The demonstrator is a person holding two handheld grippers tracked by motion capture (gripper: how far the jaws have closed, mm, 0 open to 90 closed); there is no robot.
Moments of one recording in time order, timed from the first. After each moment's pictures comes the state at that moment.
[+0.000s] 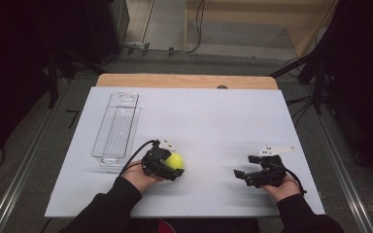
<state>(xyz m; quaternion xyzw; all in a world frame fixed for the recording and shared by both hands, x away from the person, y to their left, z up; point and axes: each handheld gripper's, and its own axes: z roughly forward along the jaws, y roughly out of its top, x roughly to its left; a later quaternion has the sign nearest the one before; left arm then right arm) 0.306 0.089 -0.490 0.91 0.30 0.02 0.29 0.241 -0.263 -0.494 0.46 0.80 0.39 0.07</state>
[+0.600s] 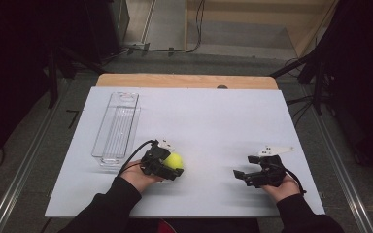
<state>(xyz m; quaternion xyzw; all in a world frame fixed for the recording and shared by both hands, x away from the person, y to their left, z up) 0.306 0.091 -0.490 0.90 0.31 0.01 0.29 0.241 -0.262 -0.494 0.46 0.80 0.39 0.07</state>
